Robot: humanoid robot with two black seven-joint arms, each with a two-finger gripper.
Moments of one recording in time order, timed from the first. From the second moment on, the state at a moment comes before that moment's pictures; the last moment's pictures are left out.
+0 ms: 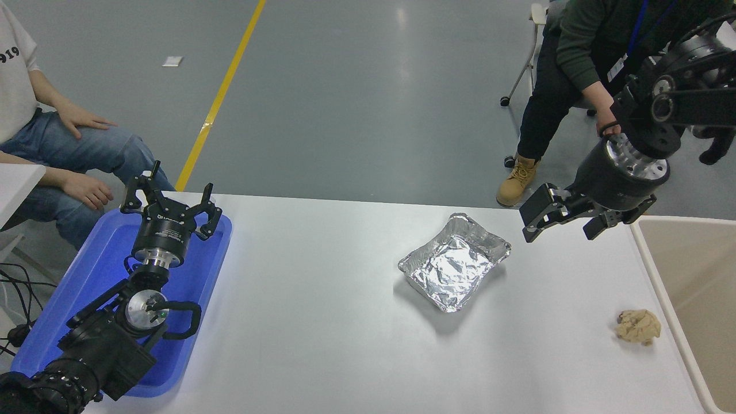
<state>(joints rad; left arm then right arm) -0.61 0.18 -0.87 -0.41 -0.09 -0.58 -0.50 2.09 -0.40 -1.18 1.31 -0.35 0.79 0.06</state>
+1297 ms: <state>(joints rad) -0.61 0.18 -0.87 -0.41 -0.09 -0.58 -0.50 1.99 -0.36 -1.11 1.21 -0.35 0.79 0.06</state>
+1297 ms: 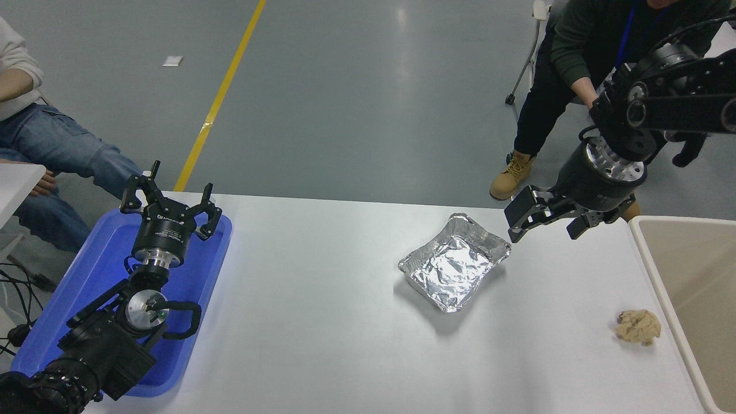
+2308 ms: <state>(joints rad) -0.61 0.18 -0.87 -0.41 -0.09 -0.58 -0.50 1.95 -0.32 -1.15 1.19 -0.27 0.76 0.07</state>
